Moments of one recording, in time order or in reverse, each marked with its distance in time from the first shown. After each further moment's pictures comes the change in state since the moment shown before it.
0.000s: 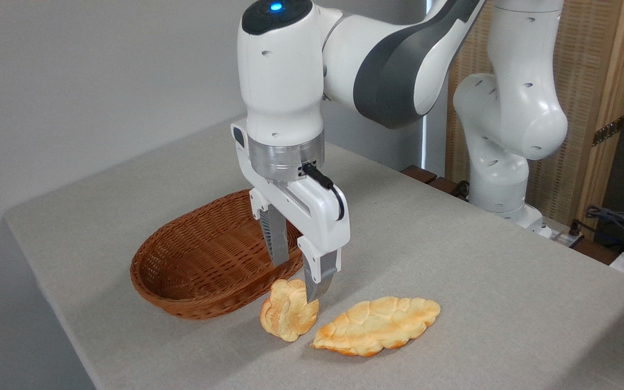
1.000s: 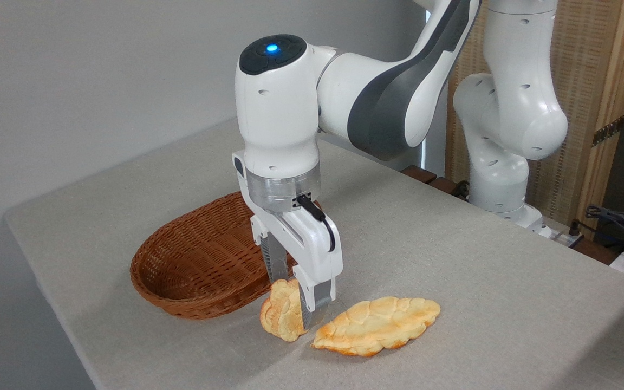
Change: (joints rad) arm 0.003 0.060 0.001 -0.033 0.001 0.102 0.074
